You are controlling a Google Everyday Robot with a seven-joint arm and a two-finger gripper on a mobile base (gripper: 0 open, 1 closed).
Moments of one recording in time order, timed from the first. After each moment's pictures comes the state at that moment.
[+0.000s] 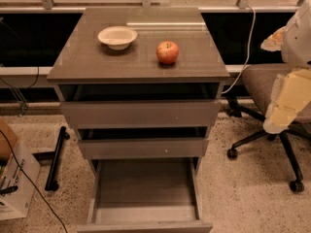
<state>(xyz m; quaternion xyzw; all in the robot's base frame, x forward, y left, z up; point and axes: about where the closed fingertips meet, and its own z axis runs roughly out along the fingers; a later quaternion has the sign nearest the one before) 0.438 -0.216 0.979 -0.60 0.78 -0.04 0.16</state>
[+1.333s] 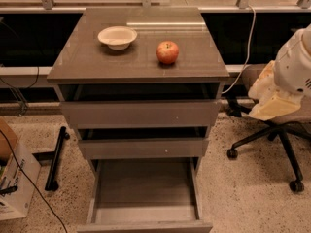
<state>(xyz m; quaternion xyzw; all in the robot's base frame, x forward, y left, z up) 0.435 -0.217 0.938 -0.61 0.77 -0.03 0.17</state>
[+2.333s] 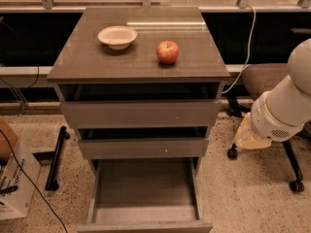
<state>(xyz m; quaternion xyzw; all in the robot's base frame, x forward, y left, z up) 0.444 -0.234 0.802 -0.63 0.76 -0.01 0.14</state>
